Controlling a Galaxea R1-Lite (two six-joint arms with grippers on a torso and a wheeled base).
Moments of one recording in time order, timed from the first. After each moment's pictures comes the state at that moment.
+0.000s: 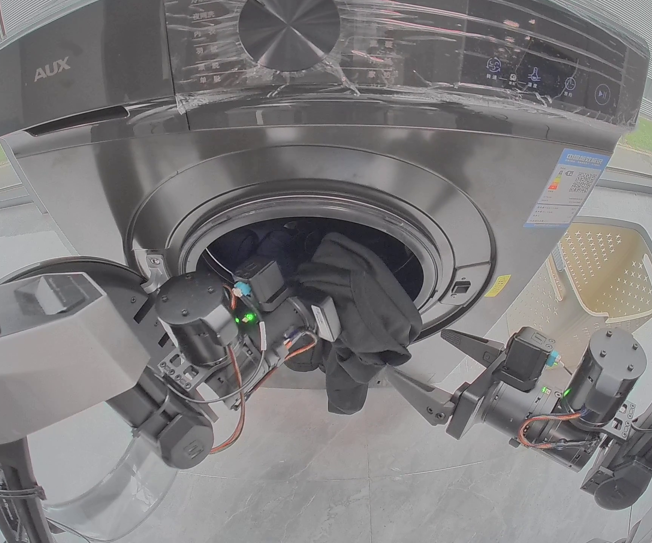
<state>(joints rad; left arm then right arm) -0.64 2.13 -0.79 -1.55 -0.03 -0.15 0.74 1.83 -0.28 -1.54 0.00 0.17</state>
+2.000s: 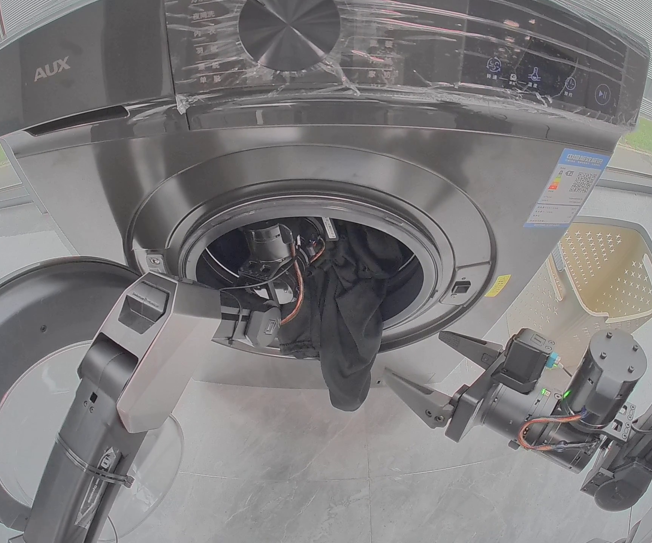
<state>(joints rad) -0.48 2.67 -2.00 -0.94 0.18 -0.18 0.75 1.82 -0.28 -1.54 0.00 0.18</state>
